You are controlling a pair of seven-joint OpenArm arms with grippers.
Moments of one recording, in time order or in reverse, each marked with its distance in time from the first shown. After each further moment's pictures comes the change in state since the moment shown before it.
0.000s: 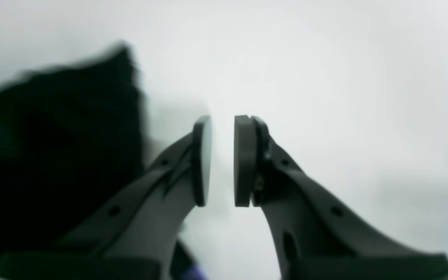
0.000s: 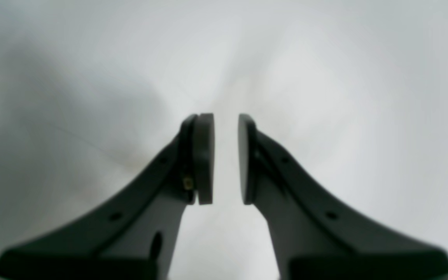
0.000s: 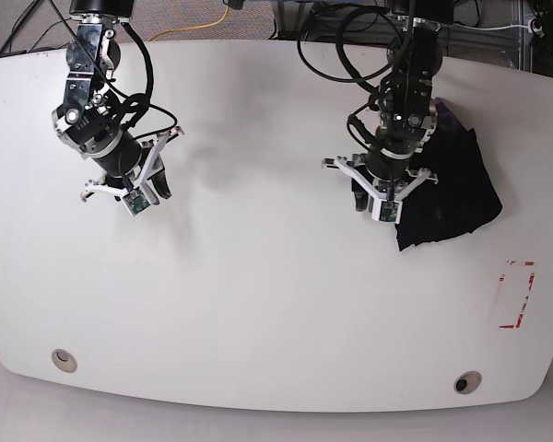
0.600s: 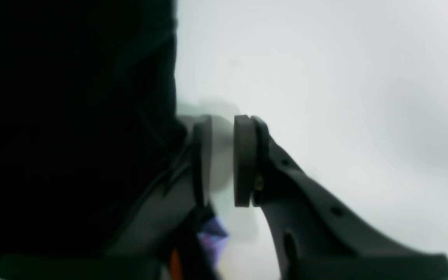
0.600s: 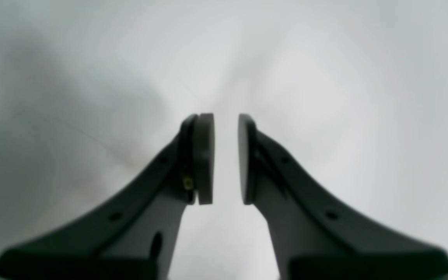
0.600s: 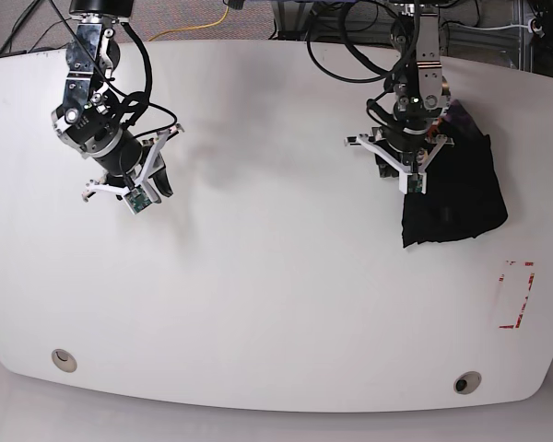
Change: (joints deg) left arm 5.2 3.1 -11.8 -2.6 0.1 -5.2 0.8; right arm -0.1 0.0 0.2 0.0 0.0 1.1 0.0
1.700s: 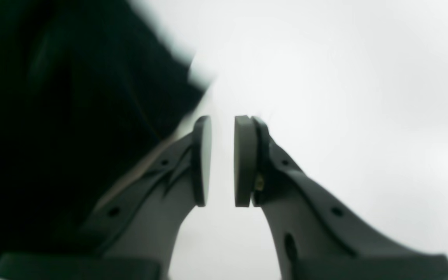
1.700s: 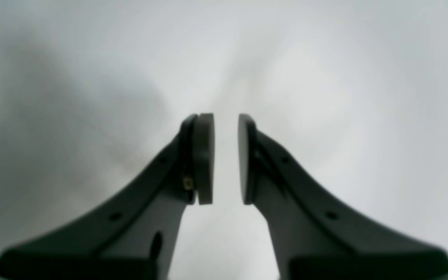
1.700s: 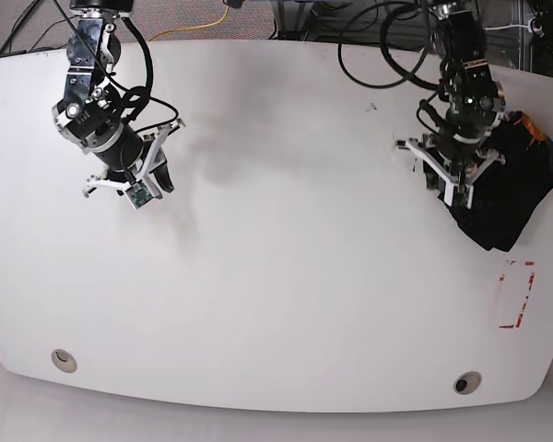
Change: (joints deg) left arm -3.7 -4.1 -12.1 9.7 0.5 -14.3 8.1; right arm -1.4 -0.1 0.0 1.3 0.0 0.0 0.0
